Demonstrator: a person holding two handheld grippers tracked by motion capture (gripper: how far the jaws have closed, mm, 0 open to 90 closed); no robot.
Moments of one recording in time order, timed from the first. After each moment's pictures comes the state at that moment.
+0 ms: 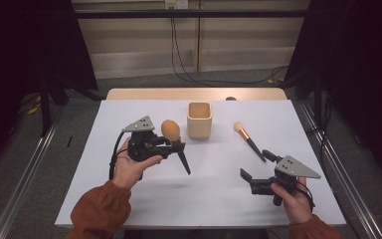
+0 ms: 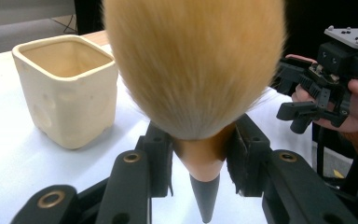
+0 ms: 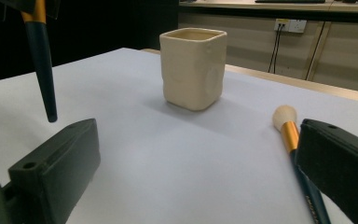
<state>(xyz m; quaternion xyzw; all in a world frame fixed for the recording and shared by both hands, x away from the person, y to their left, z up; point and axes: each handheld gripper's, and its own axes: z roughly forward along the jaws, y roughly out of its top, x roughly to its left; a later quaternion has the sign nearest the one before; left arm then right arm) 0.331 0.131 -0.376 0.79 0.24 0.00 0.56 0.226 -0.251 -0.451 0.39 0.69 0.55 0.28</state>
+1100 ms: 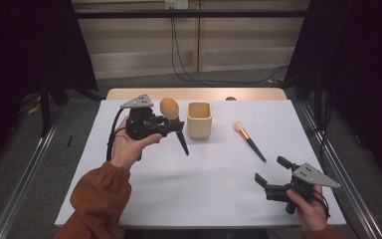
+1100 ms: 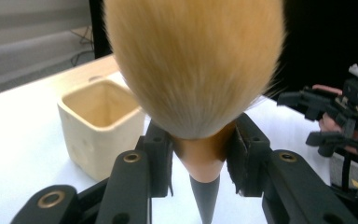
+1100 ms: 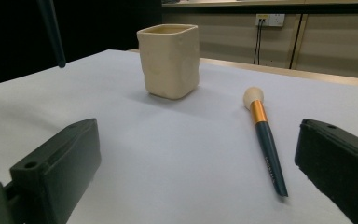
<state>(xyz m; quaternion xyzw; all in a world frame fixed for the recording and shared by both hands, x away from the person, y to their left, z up) 0.363 0.130 -0.333 0.79 0.25 0.04 0.56 0.205 -0.283 -0.456 0.42 0.66 0.55 0.28</state>
